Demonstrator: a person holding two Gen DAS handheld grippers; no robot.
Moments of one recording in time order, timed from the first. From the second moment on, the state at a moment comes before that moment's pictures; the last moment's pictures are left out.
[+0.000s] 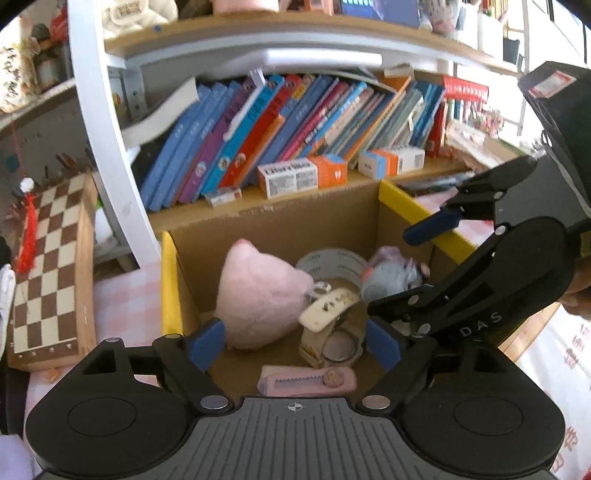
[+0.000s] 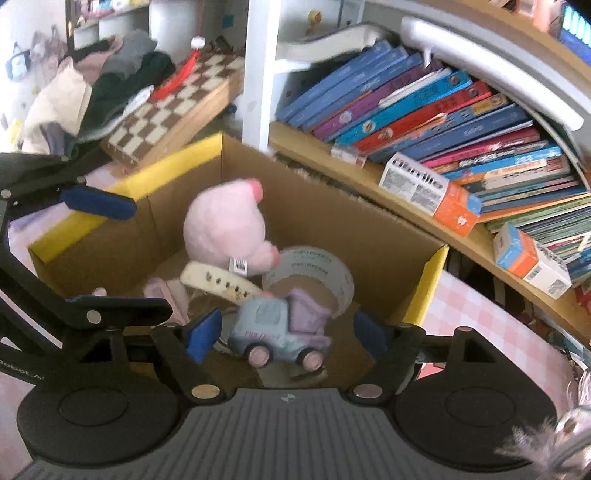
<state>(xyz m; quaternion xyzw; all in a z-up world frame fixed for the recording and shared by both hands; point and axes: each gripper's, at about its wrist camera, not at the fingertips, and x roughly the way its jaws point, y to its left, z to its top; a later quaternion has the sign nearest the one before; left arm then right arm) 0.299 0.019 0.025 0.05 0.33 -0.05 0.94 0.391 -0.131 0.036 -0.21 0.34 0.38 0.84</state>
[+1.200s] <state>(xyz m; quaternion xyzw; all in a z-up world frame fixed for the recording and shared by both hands) 0.108 0.011 0.036 0.02 0.29 0.00 0.96 0.175 -0.206 0.039 -0.05 0.33 0.21 0.92</state>
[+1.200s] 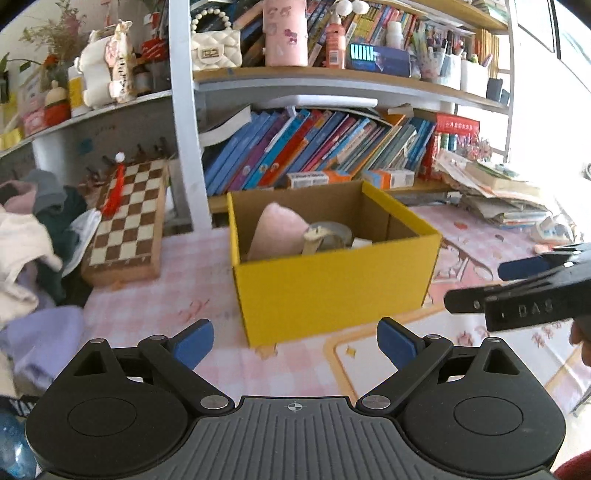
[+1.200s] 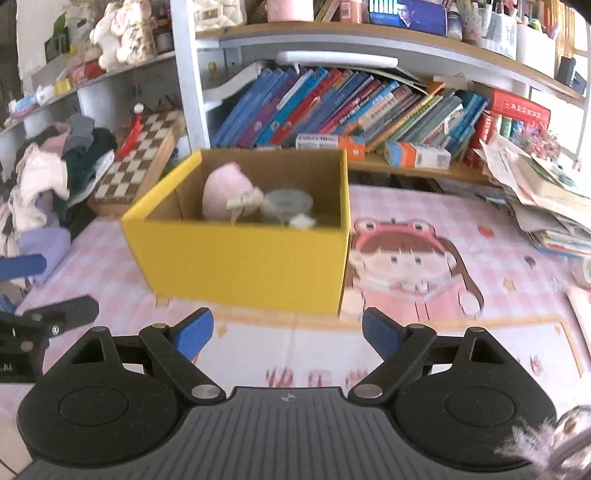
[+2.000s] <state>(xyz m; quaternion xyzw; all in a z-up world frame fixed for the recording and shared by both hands) 0.020 0.005 0.012 0.02 0.33 0.00 0.95 0.060 -0.201 0.017 -0.07 0.34 0.20 0.91</state>
